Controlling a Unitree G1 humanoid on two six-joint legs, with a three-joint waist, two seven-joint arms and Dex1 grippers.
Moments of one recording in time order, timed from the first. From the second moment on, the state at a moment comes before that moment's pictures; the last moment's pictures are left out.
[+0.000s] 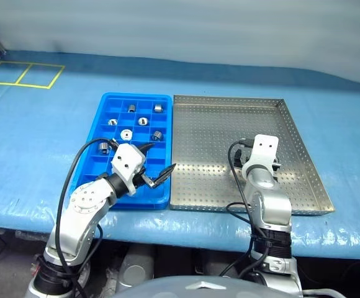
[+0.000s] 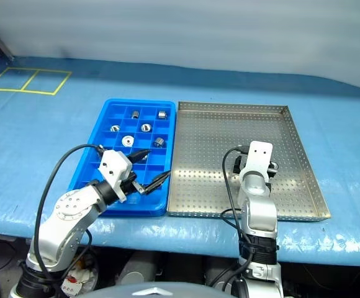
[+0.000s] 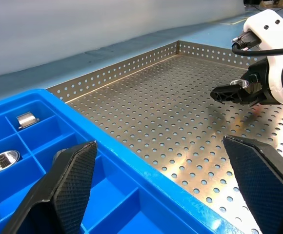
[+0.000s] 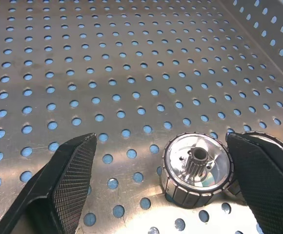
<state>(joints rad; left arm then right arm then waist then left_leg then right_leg) -0.01 0.40 -0.12 -0.54 -0.26 0.47 -0.53 -0.23 0.04 -0.18 -0.19 -0.06 0.79 -0.22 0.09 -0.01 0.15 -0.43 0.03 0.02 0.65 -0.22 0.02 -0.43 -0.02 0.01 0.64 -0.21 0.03</state>
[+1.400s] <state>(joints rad) -0.07 0.27 -0.13 -0.48 -0.27 0.48 -0.47 -0.35 0.16 -0.52 -0.49 0.57 1.14 -0.15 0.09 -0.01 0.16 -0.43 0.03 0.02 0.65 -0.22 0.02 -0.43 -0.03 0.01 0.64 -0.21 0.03</state>
